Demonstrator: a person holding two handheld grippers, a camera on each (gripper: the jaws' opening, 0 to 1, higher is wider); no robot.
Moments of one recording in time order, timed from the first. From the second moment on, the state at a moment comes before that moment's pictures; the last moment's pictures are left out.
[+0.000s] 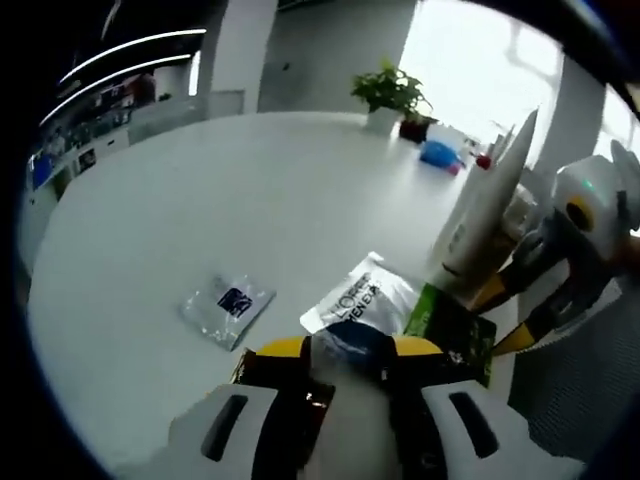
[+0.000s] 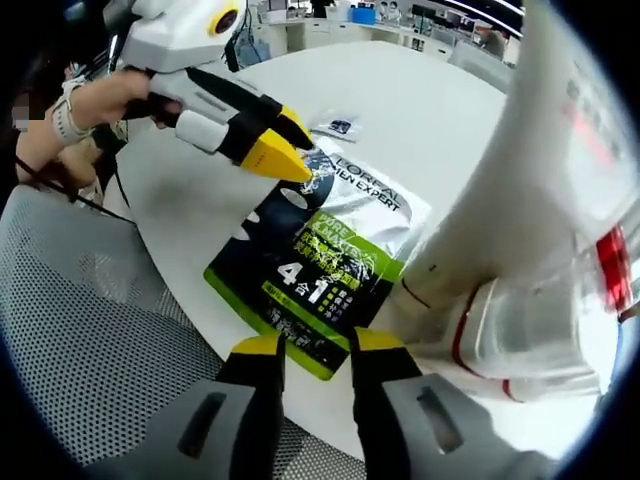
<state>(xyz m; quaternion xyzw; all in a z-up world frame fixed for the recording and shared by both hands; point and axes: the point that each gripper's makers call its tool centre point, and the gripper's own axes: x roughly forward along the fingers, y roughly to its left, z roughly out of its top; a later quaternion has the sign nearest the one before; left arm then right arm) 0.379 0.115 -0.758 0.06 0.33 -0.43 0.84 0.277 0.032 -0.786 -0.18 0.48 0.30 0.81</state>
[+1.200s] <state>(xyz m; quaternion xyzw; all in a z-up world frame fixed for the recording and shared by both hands) 0.369 0.103 -0.778 0.17 0.30 -0.49 0.80 0.278 0.033 -0.785 -0.18 0.48 0.30 0.81</state>
